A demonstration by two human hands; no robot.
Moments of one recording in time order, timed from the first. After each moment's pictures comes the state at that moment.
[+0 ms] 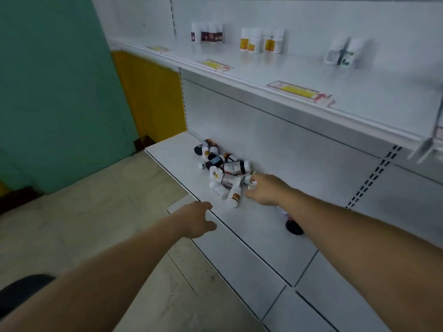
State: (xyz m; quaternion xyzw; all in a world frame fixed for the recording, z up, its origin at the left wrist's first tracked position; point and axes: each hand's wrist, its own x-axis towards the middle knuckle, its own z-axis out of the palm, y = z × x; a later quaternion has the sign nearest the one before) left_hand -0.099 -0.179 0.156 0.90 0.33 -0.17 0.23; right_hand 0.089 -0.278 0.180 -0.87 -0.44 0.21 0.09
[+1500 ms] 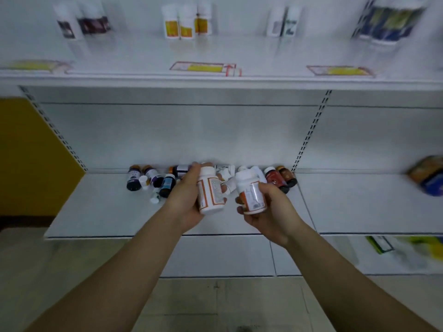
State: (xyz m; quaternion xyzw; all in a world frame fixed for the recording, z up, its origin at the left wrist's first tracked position) left_hand -0.022 -0.002 0.194 0.42 0.18 -0.14 0.88; right_hand -0.038 -0.180 0.179 -0.47 0.14 0.24 0.84
